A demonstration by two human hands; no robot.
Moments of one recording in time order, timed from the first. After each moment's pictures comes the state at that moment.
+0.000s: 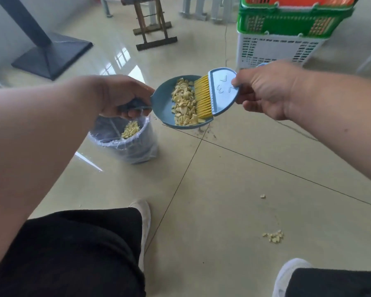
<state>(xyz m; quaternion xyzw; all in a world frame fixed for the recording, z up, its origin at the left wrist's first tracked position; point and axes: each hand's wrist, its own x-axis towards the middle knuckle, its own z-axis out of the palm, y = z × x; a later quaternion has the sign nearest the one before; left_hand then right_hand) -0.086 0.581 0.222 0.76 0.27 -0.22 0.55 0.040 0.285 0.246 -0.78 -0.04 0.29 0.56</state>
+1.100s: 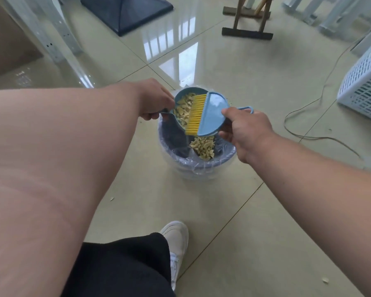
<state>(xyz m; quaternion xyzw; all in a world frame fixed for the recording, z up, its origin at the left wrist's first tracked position) -0.155 0.826 0.101 0.78 0.43 -0.11 0.43 -0.032 0.608 0.110 -0.73 0.00 0.35 0.59</state>
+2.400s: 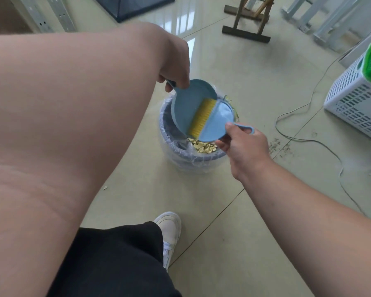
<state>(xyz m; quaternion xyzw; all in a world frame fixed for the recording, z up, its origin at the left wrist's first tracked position) -0.121 0.823 0.179 0.91 0.33 -0.22 0.15 -0.064 0.579 0.086 -0.71 0.05 0.30 0.64</state>
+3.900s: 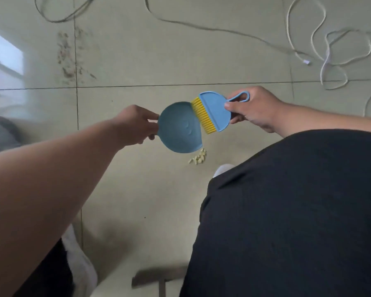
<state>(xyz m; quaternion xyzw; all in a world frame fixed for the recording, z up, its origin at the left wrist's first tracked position) -0.015 0.274 -0.009 0.84 0.10 -0.37 0.39 0.027 -0.048 0.001 -0.82 0.11 0.30 0.47</state>
